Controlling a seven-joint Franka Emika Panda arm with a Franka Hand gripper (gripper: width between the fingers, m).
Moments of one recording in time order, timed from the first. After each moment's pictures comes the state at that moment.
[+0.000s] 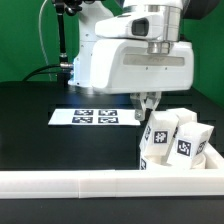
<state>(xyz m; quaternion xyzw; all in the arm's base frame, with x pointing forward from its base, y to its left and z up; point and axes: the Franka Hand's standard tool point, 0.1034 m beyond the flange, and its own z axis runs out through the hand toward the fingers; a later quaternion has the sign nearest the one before) 0.588 0.035 0.081 0.92 0.38 0.06 0.05</state>
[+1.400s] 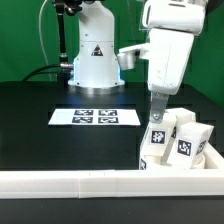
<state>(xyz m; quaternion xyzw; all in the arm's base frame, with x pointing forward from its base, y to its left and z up) 0.610 0.053 0.087 0.77 0.63 0.00 0.09</state>
